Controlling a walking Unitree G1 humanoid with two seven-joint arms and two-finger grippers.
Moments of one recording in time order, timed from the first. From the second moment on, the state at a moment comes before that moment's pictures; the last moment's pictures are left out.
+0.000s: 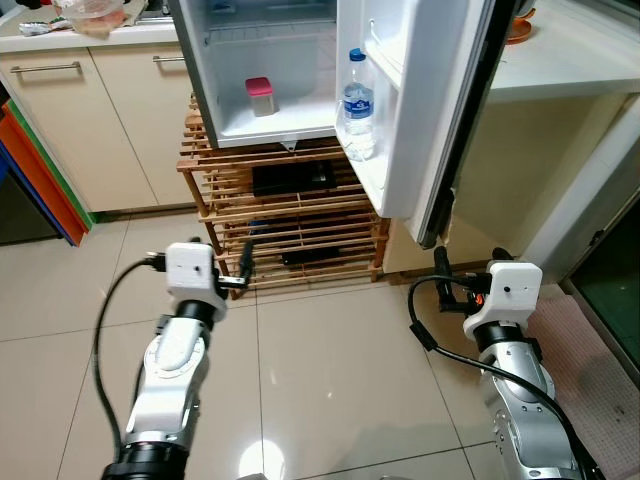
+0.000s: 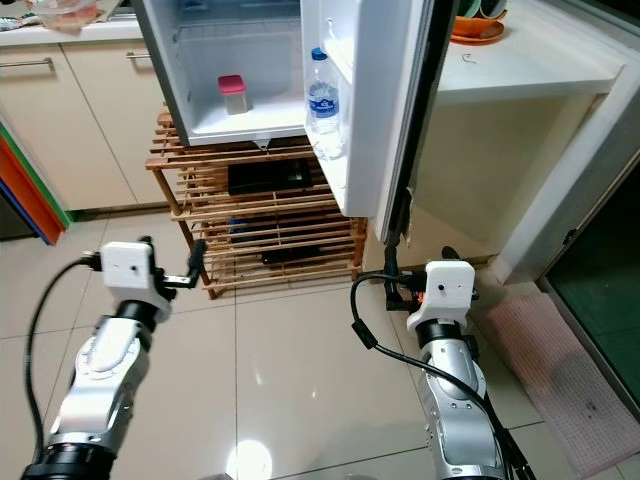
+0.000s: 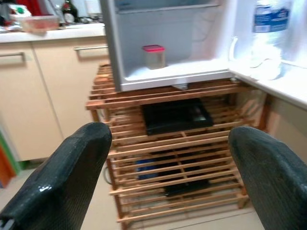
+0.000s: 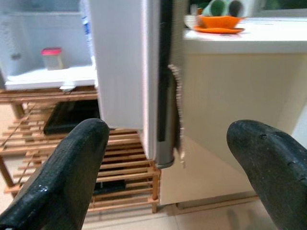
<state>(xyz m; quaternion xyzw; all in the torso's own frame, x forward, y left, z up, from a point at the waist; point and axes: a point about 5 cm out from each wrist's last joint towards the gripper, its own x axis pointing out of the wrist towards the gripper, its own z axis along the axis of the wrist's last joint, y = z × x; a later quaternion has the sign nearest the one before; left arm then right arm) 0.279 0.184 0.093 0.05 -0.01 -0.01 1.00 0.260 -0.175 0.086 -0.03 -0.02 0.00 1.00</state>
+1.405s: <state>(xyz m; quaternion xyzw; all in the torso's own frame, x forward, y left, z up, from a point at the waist) 0.310 0.152 0.121 0.05 -0.04 -0.05 1.00 0.202 -0.182 -0.004 -0.08 0.15 0.05 0.98</state>
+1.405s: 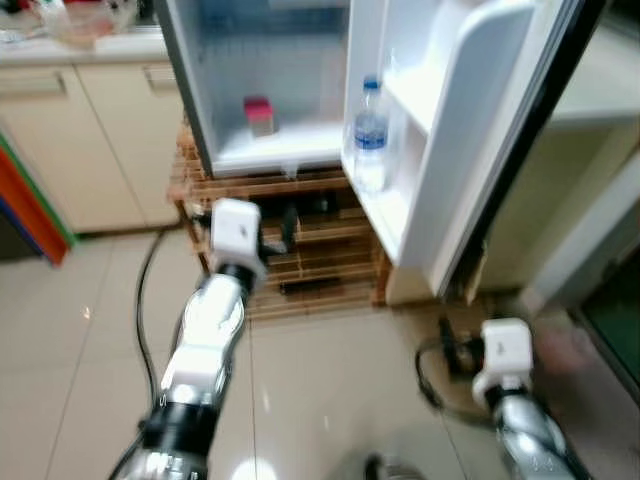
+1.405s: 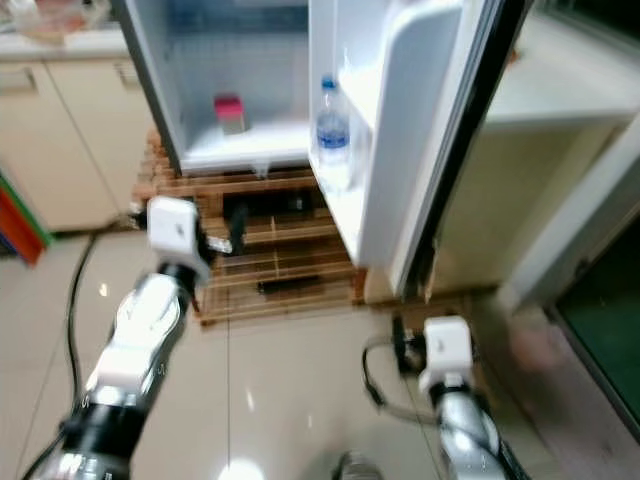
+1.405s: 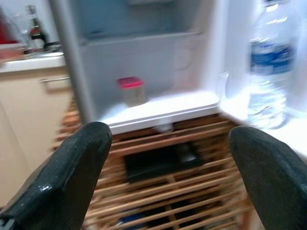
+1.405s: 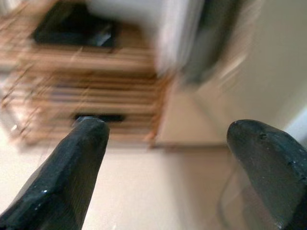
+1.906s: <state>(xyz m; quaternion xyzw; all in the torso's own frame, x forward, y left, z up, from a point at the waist) 0.306 0.159 0.058 0.08 0.09 -0.07 0.99 0.251 -0.269 0.027 -0.21 0.12 -0.23 0.94</state>
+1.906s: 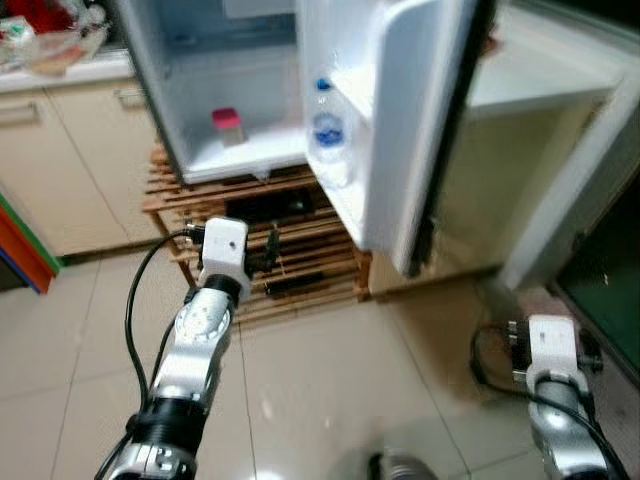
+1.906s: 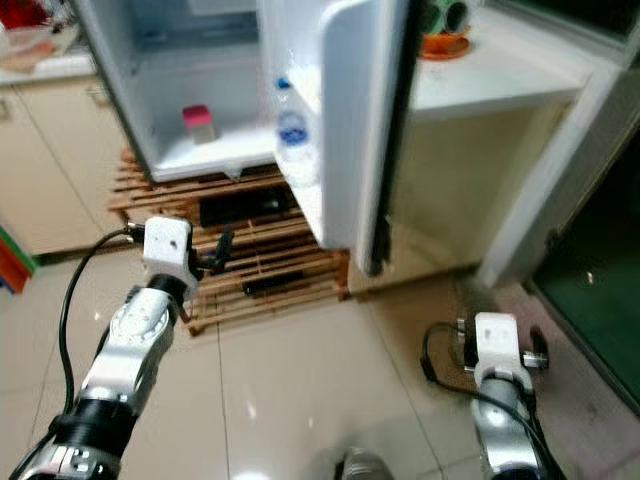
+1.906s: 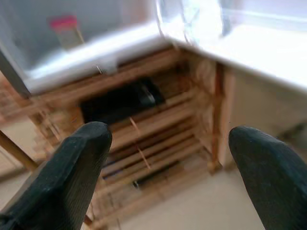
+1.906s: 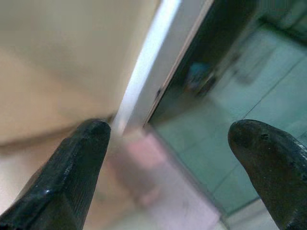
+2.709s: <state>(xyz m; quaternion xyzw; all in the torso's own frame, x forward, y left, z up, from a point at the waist) 0.307 0.169 0.048 0.05 0.07 -0.05 0.99 0.349 -0.166 0.146 0.01 -0.10 -0.03 0.99</state>
